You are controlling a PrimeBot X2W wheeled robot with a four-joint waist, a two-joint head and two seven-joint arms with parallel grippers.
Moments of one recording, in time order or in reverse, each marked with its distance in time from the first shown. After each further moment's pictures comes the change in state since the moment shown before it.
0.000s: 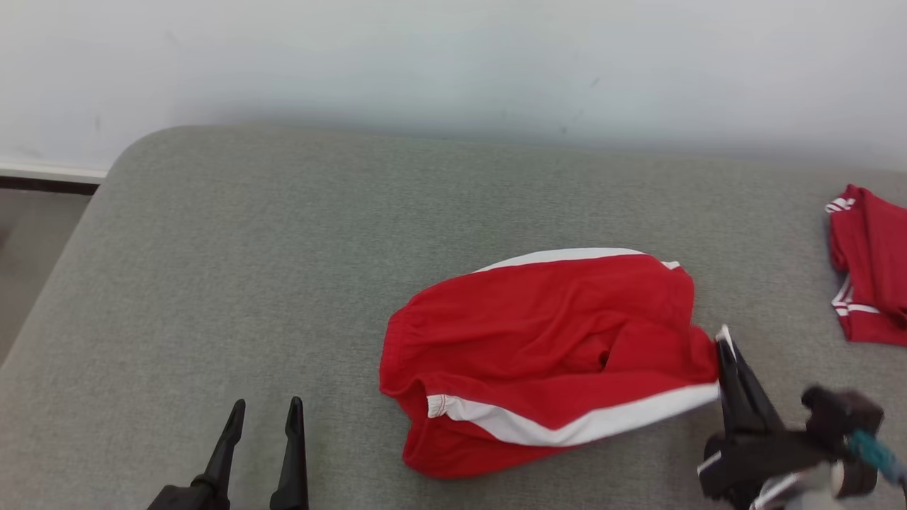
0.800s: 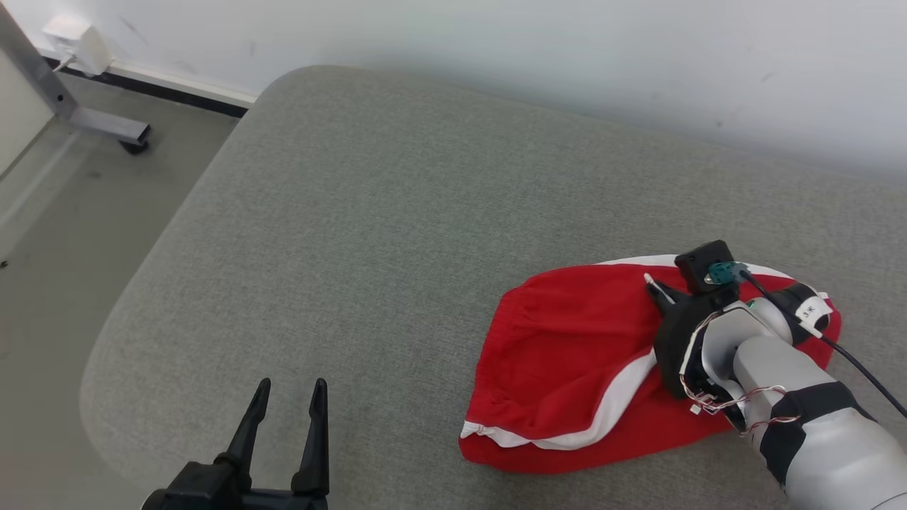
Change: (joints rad) left arm -0.057 0.001 -0.046 0.032 -0.008 -0.015 0.000; right arm -0.530 -0.057 0.532 0.508 -0.032 0.000 0.339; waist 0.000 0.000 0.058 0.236
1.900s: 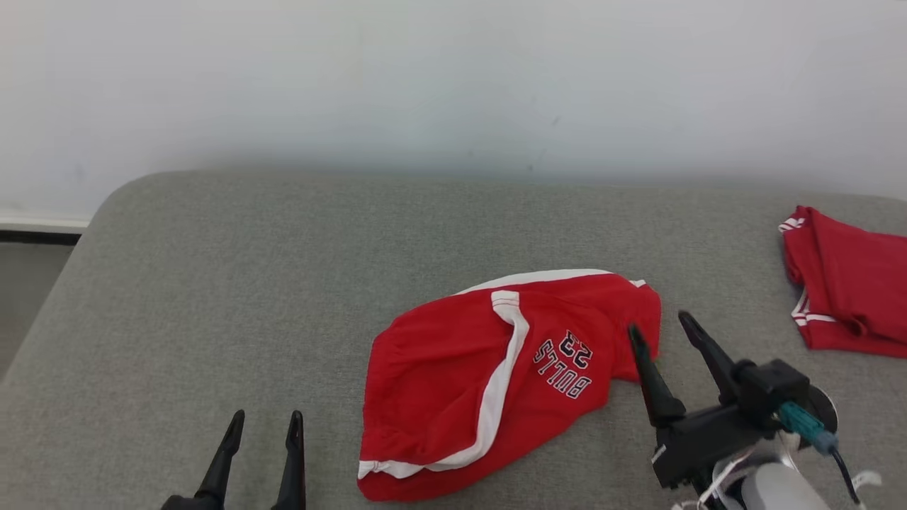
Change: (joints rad) left arm 0.091 0.013 0.064 -0.040 0.076 -0.008 0.000; right arm 0.600 0.107 -0.493 -0.703 -0.199 0.000 -0.272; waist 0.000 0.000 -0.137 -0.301
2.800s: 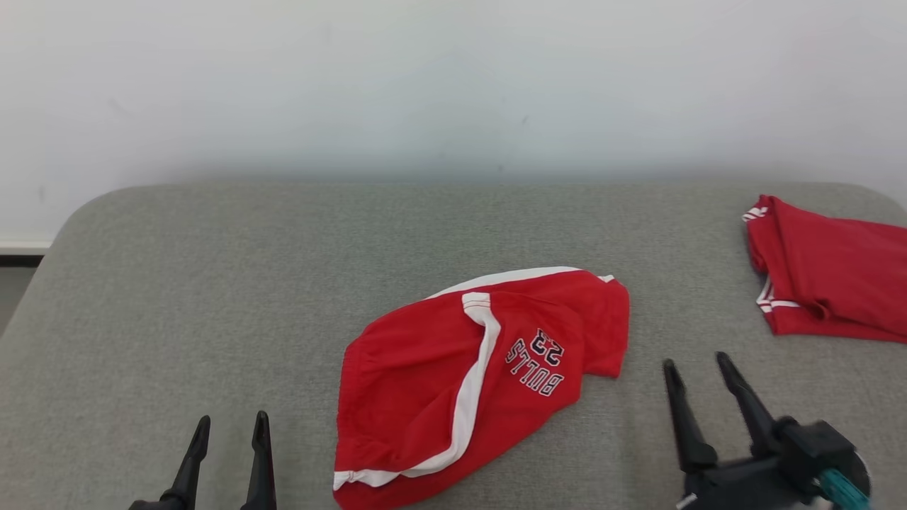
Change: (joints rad) left arm -0.007 -0.010 0.067 0.022 -0.033 0.006 0.000; right arm 0.128 0.035 -0.076 -0.073 -0.004 0.000 -0.066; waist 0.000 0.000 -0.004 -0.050
